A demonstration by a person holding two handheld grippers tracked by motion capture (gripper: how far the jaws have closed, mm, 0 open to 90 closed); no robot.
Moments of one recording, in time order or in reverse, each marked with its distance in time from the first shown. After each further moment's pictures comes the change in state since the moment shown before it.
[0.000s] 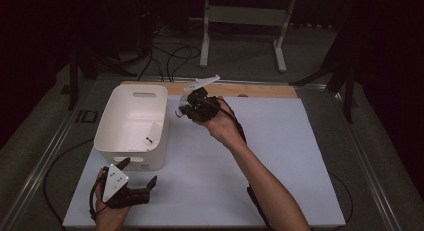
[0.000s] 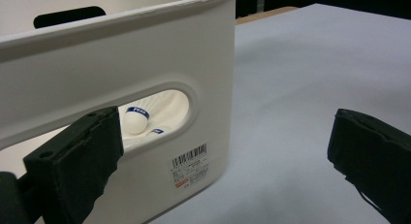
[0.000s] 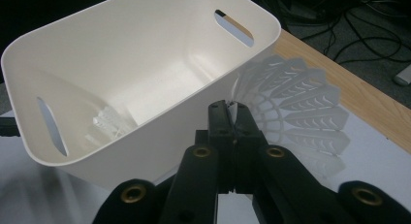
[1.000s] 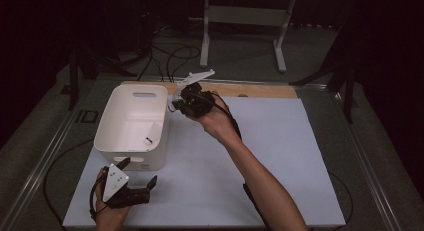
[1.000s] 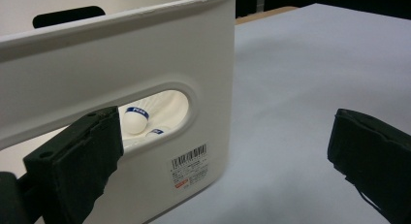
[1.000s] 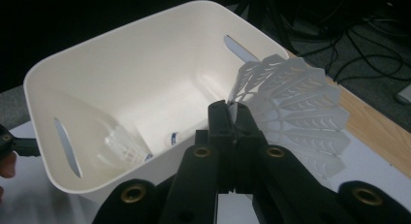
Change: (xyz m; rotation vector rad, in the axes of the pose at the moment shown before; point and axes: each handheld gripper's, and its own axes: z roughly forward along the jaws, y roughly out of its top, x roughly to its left) left arm 0.000 0.000 0.001 0.001 -0.002 0.001; right arm 0.010 0.020 -0.002 -0.040 0.015 -0.031
